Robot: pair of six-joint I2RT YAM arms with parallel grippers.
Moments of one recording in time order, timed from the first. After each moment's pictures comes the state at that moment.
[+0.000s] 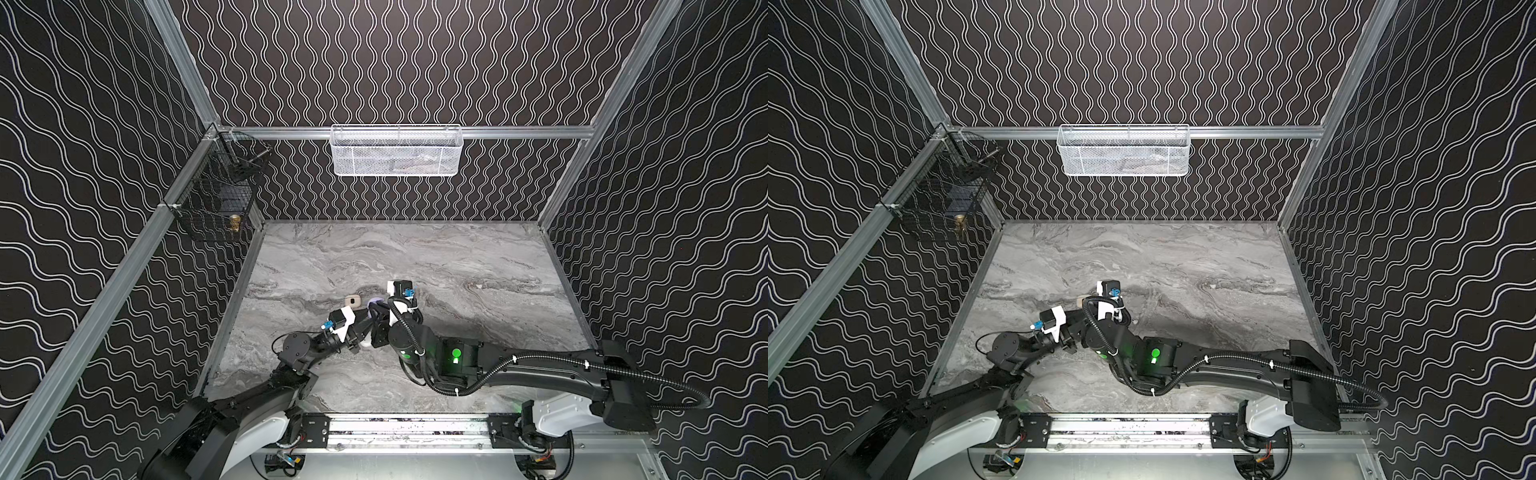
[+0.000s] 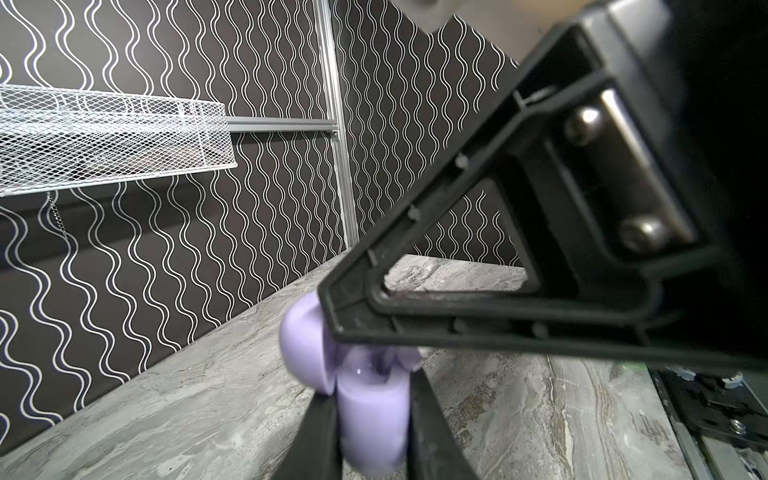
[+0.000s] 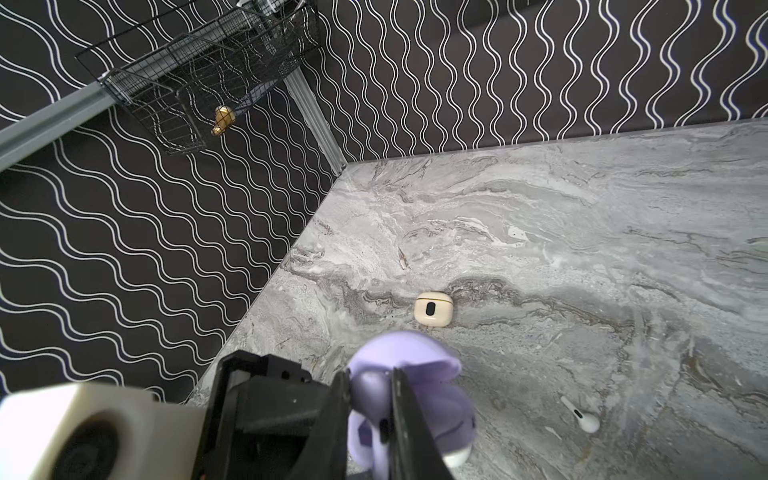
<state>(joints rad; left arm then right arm) -0.52 1.02 0.11 1.16 0.50 -0.01 1.34 1.45 1.09 0.01 0.72 0.65</state>
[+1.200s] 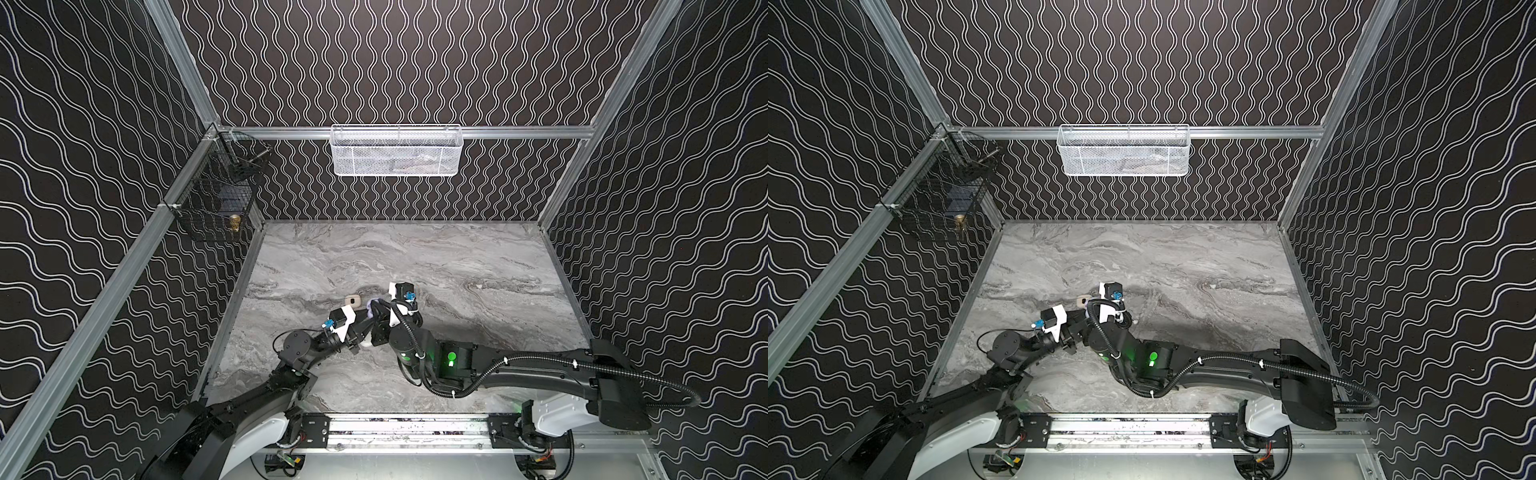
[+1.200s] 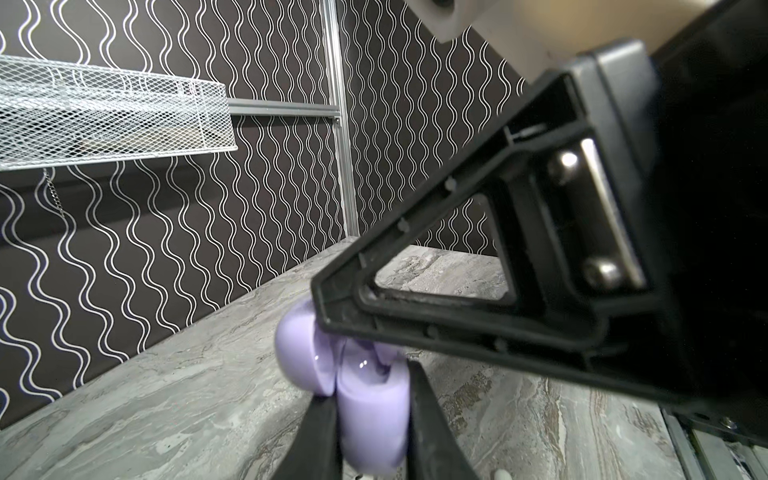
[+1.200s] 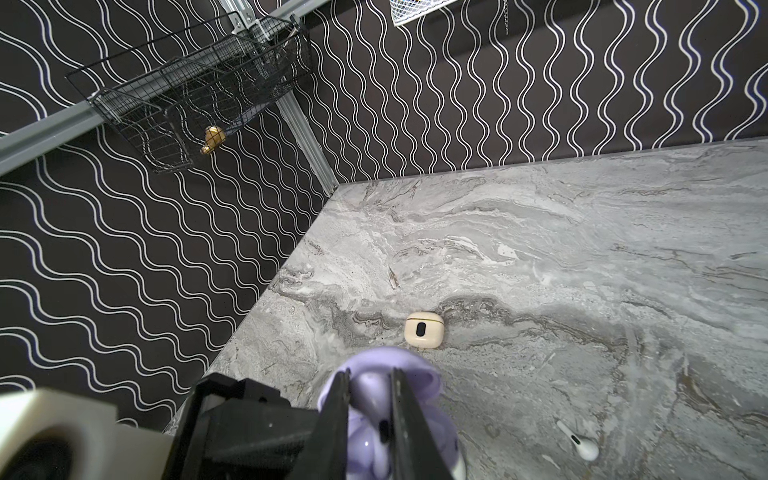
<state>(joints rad) -0.52 0.98 0.11 1.08 0.50 -0.02 1.33 1.47 0.99 0.20 0.77 0.59</state>
